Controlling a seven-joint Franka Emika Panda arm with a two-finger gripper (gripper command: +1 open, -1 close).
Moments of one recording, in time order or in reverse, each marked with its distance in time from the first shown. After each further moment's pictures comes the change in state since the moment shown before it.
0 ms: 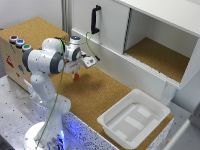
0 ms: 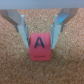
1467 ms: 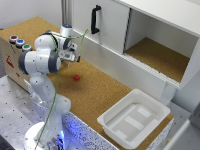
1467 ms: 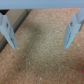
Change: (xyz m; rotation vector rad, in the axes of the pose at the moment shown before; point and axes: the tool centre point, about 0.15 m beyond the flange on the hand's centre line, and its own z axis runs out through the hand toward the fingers) arm 0.090 -0.032 -0.083 0.085 0.066 1.167
